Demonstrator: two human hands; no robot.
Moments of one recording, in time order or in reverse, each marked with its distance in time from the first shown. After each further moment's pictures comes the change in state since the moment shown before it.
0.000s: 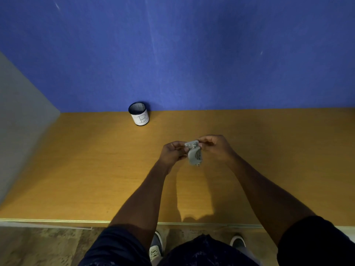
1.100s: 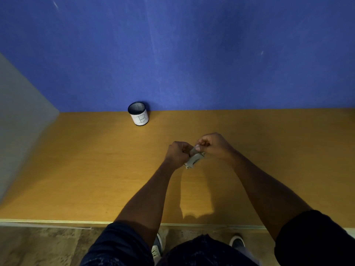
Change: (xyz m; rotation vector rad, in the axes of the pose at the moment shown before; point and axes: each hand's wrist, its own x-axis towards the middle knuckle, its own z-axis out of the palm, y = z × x) left_hand 0.009 0.004 0.017 0.730 0.058 0.157; right_hand 0.012 -0.004 -0.005 -0.252 -0.107 -0.032
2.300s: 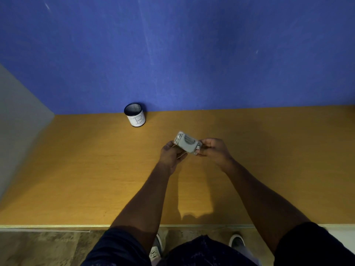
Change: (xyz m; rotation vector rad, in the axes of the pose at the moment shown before) left_hand 0.002 -0.004 0.005 -1.077 0.066 -0.378; right_hand -0.019 0.001 0.019 0.662 0.141 0.238
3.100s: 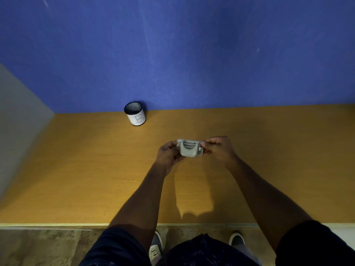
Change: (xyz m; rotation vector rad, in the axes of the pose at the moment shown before) left_hand 0.001 0.000 -0.016 0.139 -0.044 0.023; right_hand 0.005 -0.001 -0.011 -0.142 0.139 -0.085
